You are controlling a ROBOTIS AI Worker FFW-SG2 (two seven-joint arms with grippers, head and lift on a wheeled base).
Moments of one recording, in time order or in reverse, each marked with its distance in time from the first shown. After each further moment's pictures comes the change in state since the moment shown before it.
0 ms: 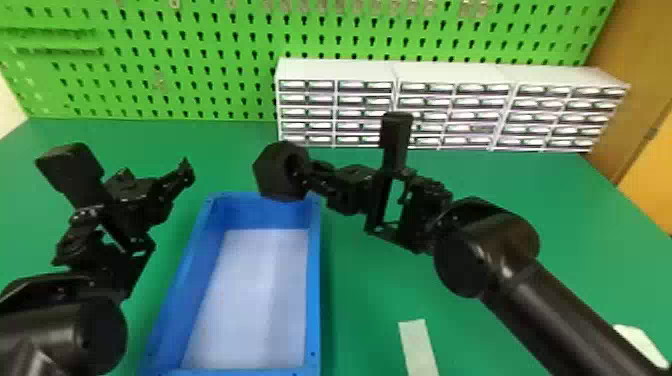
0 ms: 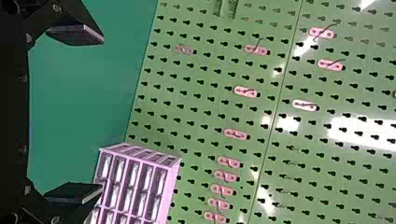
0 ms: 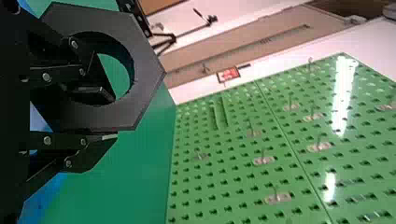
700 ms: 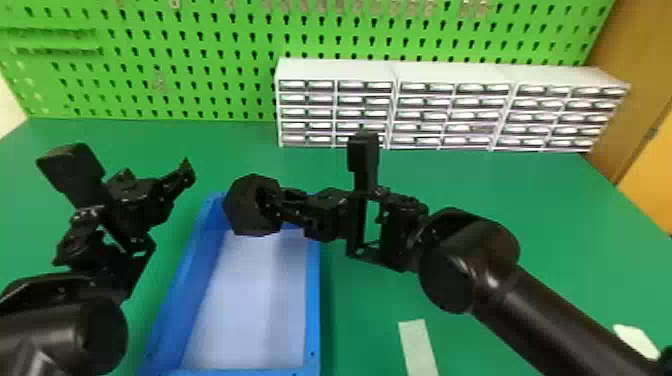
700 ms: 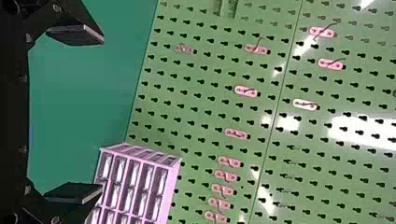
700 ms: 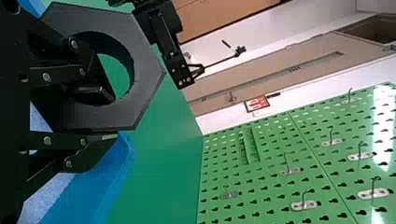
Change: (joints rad) left arm 0.001 0.000 -0.001 0.000 -0.003 0.000 0.000; right arm -0.039 -0.032 0.156 -0.008 -0.062 0.002 0.006
